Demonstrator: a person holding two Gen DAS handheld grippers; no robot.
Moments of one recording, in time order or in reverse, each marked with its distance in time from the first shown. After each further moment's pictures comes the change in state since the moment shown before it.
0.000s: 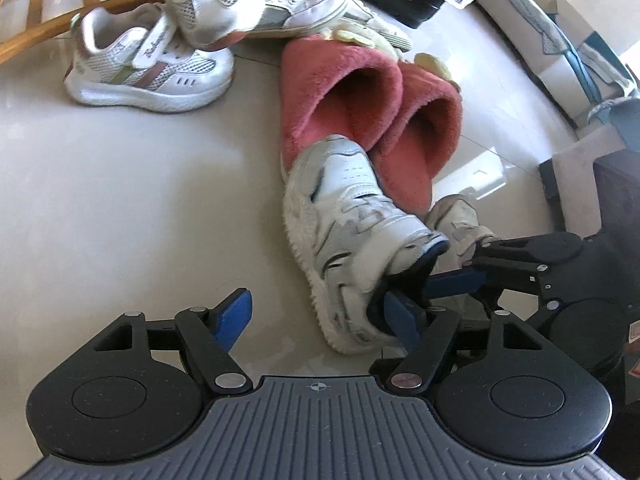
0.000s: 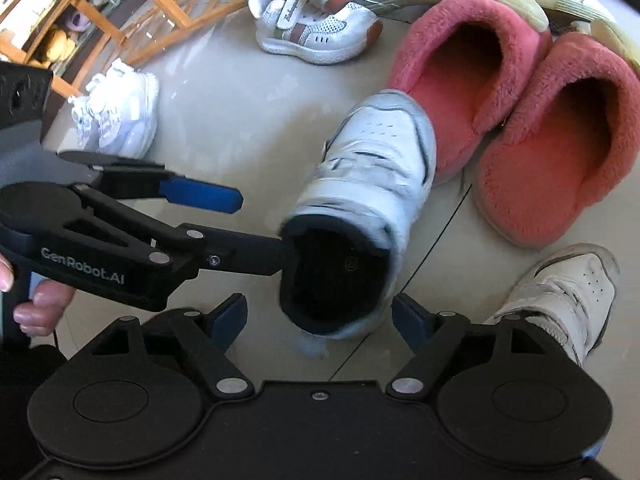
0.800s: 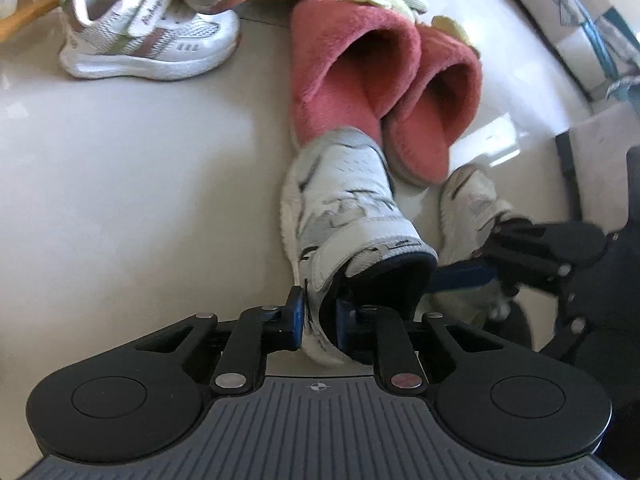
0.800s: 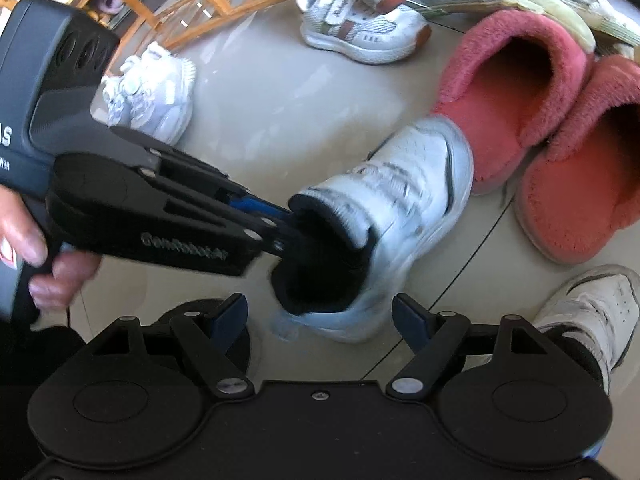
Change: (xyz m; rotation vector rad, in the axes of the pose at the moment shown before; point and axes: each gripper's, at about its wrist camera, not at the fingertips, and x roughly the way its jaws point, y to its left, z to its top) left arm 0.001 0.004 -0.001 0.034 0.130 0.081; right arm -0.001 0.020 0.001 -0.081 0.007 0.053
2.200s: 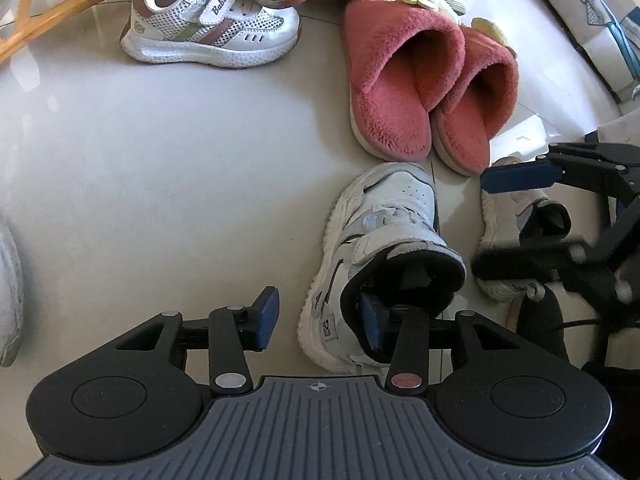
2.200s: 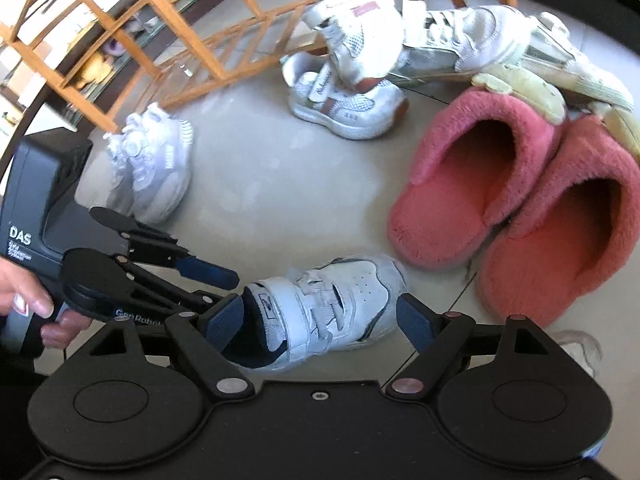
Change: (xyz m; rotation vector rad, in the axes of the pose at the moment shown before) left arm -0.009 0.019 -0.018 -0.056 -0.003 0.057; right arm -0.028 -0.017 0.030 -0.057 -0.099 0.024
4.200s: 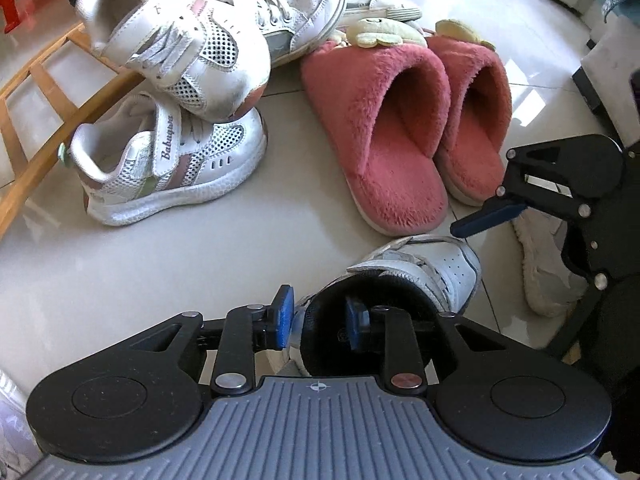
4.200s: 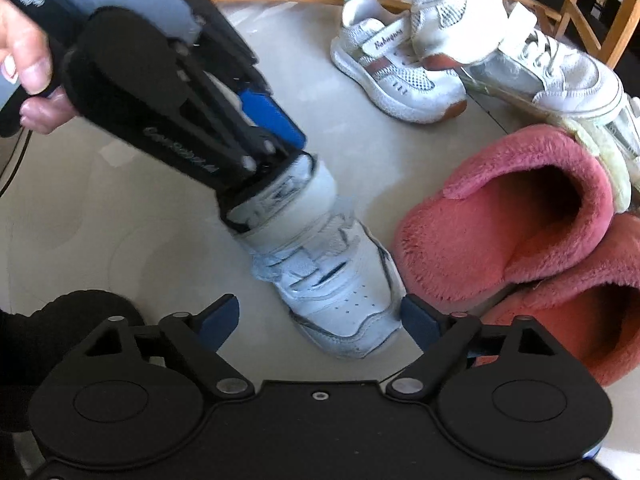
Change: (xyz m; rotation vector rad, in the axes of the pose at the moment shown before) left arm 0.013 -0.008 0.064 0.328 -0.092 0.076; right arm 0.061 0.015 0.001 -0.323 0.101 -0.166
